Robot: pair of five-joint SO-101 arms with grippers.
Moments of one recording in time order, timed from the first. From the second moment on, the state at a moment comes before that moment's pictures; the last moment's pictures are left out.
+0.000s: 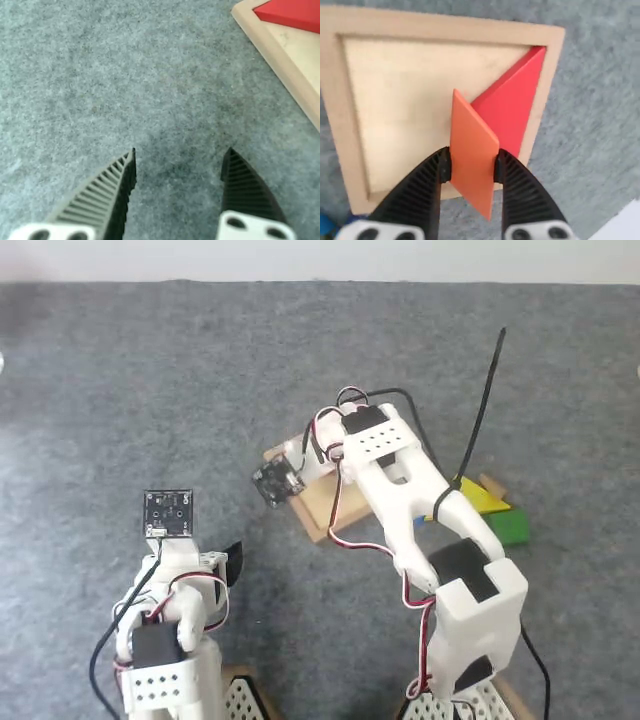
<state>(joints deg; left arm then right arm) -14.2 -103.1 97.7 72.0 -0.7 -29.5 17.8 4.1 52.3 102.8</state>
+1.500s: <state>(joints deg) -14.2 -103.1 97.7 72.0 -0.7 -26.4 34.8 -18.0 67.4 124.4</state>
